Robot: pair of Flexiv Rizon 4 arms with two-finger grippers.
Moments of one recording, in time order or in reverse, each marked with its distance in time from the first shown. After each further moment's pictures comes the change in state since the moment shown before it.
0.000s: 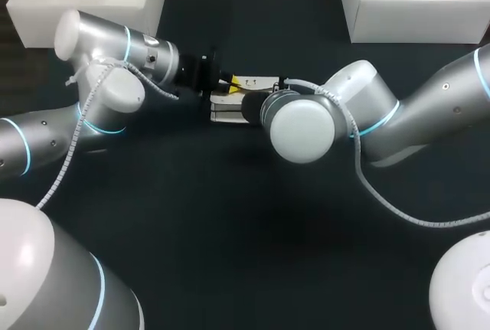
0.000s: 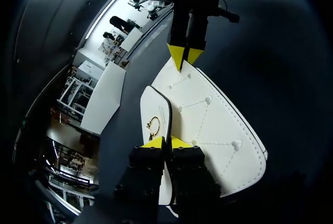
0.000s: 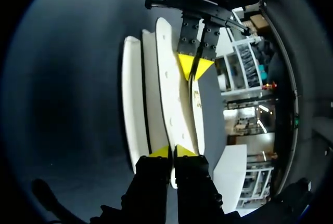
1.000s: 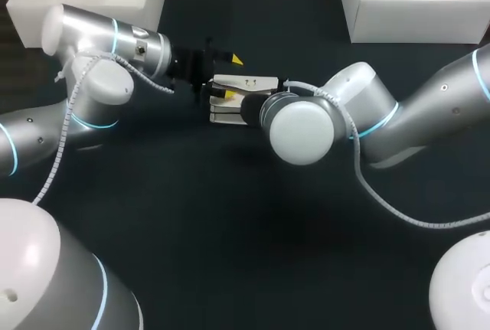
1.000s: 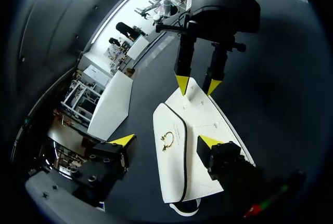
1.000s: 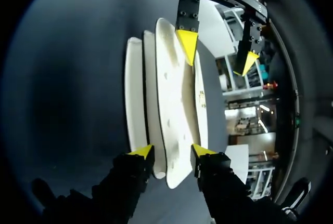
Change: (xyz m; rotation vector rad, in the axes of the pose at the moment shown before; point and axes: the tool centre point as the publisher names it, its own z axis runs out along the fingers) left arm -0.016 -0.029 -0.029 0.073 -0.033 -0.029; right arm 0.006 0.001 -0.001 -0.002 0.008 0.006
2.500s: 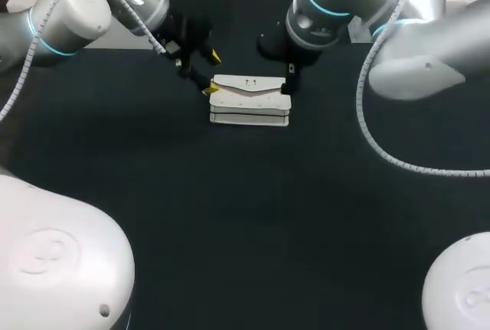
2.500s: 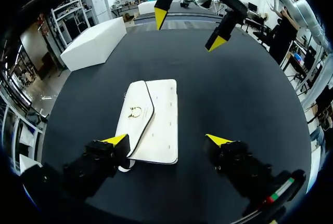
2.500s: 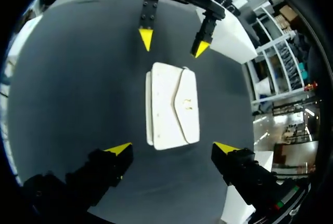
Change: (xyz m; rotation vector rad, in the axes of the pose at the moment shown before) left arm 0.018 -0.024 -0.076 -0.272 0.369 -0.645; right arm -0.080 -0.001 -0.099 -0.059 0.484 0.006
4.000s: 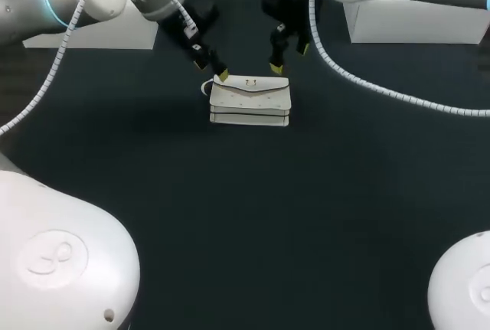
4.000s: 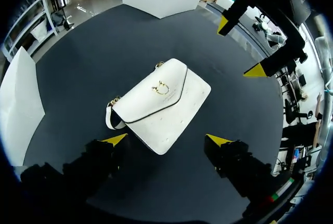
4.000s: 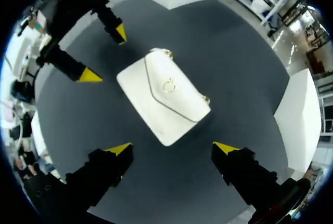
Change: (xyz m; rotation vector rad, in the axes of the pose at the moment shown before) left arm -0.007 0.000 -0.004 -0.148 -0.062 -0.769; right arm -0.032 -0.016 0.020 0.208 0.347 0.686
